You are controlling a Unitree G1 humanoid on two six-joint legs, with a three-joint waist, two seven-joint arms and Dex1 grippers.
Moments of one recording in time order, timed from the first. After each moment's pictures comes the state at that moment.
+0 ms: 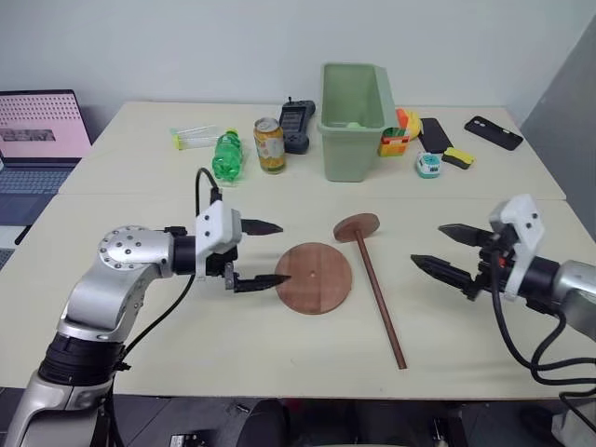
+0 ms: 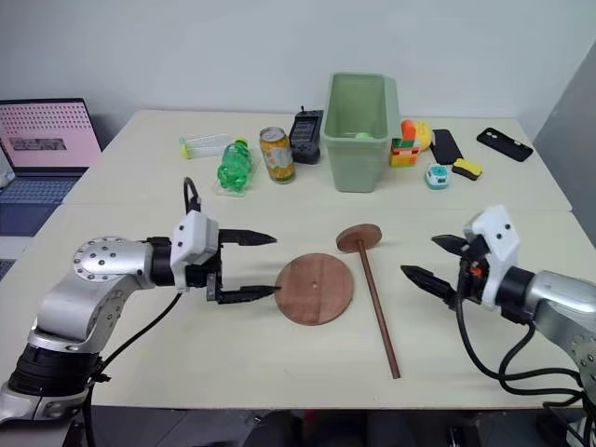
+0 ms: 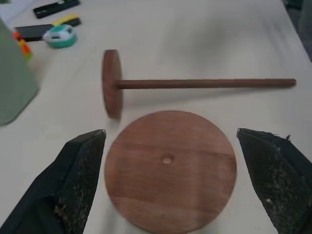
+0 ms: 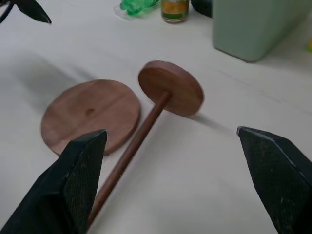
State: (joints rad) left arm -0.39 0.78 -0.06 -0.20 -0.39 0.29 -1.22; right arm -0.22 -0.81 -0.31 -0.65 0.88 1.11 0.48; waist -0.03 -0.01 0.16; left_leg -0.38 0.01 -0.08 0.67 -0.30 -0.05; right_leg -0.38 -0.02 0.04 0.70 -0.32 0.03
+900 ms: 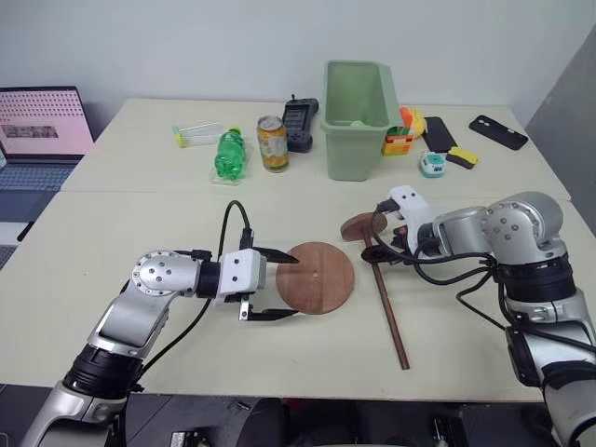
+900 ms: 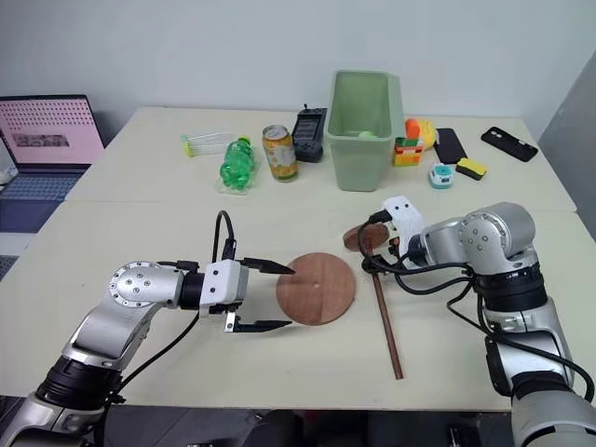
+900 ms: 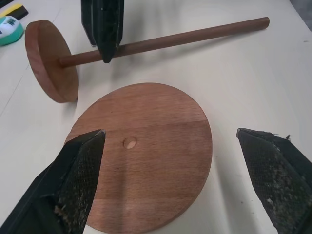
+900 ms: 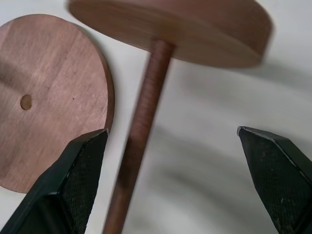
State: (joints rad) left arm -0.32 0.74 -0.17 -0.14 -0.22 0.01 -1.22; right arm -0.88 -0.54 0.10 -0.01 0.91 1.61 0.02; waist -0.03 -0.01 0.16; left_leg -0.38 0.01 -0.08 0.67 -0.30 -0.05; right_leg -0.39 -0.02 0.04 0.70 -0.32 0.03
